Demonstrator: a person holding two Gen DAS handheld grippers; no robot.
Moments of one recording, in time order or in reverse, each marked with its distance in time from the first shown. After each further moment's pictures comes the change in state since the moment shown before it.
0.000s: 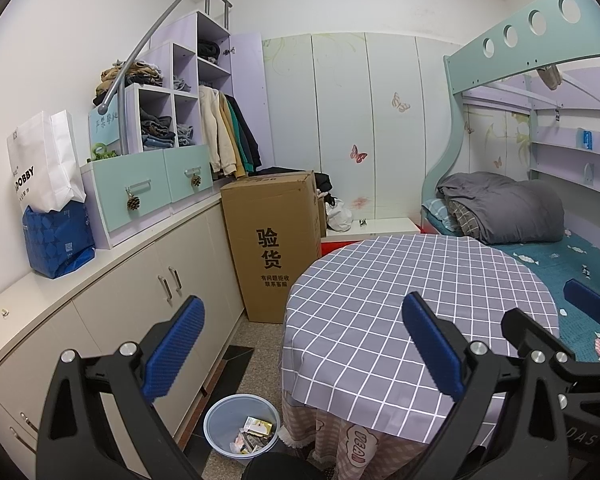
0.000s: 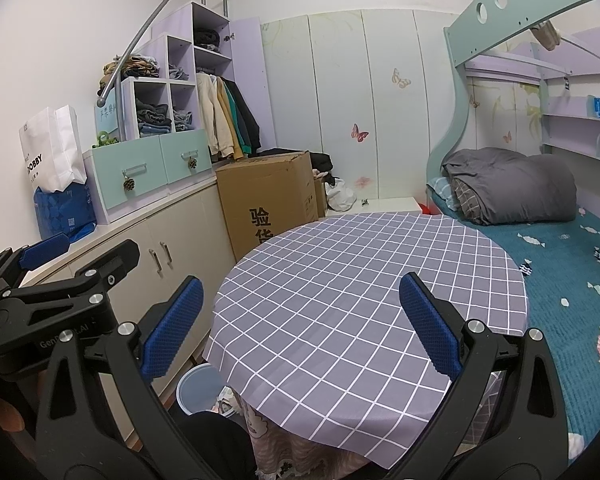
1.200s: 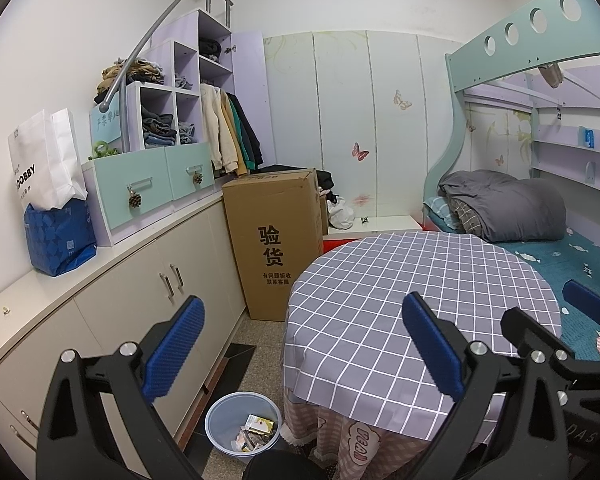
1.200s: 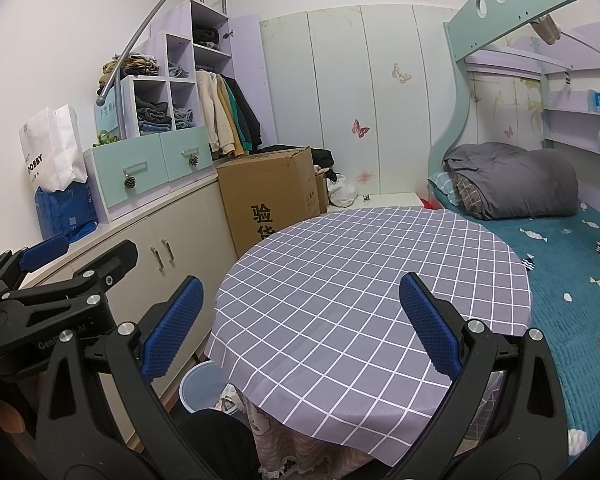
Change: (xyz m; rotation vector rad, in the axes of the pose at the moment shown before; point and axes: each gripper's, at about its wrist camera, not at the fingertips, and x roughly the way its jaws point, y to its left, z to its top) left arm 0.000 0.009 -0.004 0.002 0.004 0.000; right arm -0.001 0.009 -0.007 0.010 0.012 0.002
